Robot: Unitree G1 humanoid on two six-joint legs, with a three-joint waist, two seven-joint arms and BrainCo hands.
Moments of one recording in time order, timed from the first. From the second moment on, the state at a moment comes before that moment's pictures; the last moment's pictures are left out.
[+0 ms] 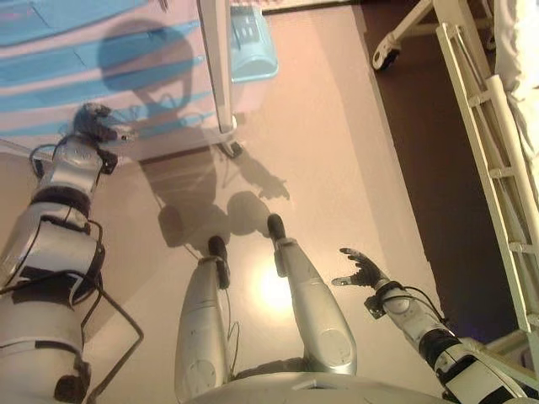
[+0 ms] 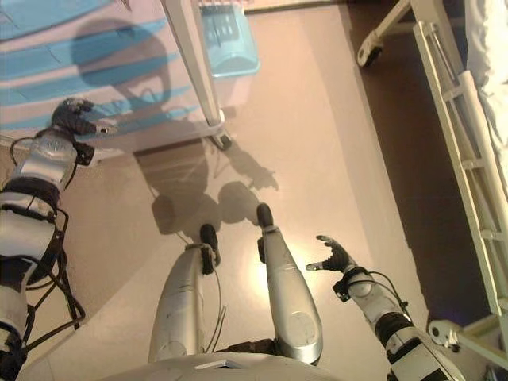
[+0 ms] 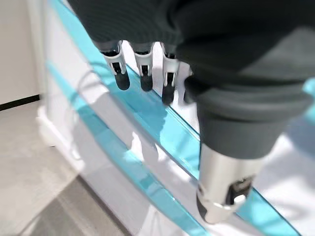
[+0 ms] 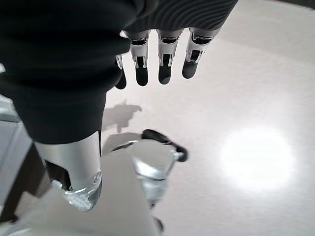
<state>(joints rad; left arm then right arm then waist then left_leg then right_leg) -0.97 0.81 -0.42 1.27 -0.23 -0.07 0.08 -0.22 -0.43 0.50 0.92 0.02 -0.26 -0.06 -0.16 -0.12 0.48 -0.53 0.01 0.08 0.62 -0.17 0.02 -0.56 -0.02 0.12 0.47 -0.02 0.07</state>
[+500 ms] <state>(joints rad) -0.13 0.45 -0.18 1.20 -0.25 -0.10 -0.06 -0.04 -0.38 0.38 1.07 -0.15 -0.22 0.01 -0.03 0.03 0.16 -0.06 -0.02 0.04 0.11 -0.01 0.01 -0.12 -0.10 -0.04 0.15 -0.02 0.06</state>
